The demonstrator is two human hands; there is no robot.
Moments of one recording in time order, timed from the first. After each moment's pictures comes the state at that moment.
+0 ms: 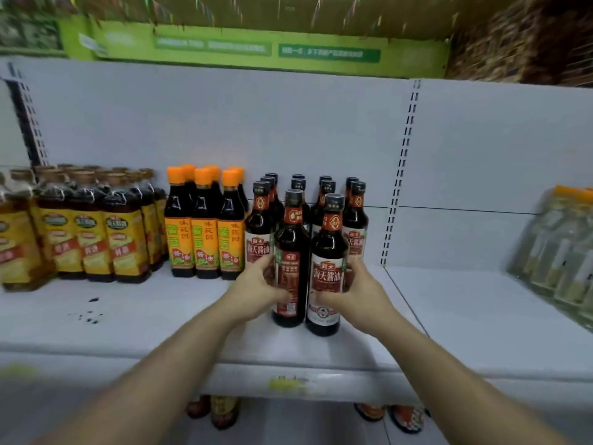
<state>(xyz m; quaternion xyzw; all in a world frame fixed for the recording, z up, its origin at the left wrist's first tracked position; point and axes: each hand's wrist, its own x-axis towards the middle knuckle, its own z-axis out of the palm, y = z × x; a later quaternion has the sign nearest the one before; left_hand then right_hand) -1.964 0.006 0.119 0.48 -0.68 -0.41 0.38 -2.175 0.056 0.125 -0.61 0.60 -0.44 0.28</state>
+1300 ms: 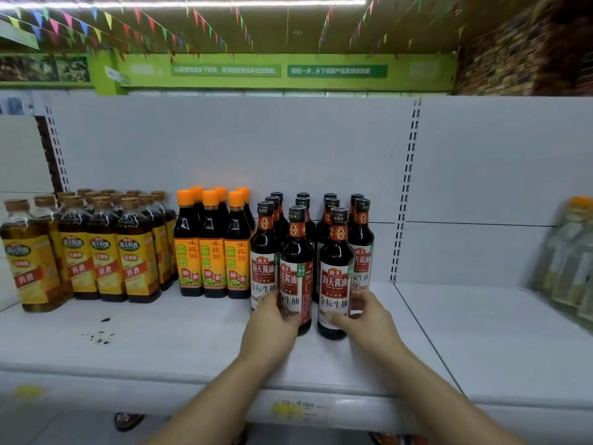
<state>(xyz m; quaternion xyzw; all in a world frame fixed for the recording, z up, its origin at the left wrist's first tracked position) -1.998 0.003 0.068 0.58 -0.64 -0.24 0.44 -2.196 0.023 0.082 -0.59 0.62 -0.46 0.26</state>
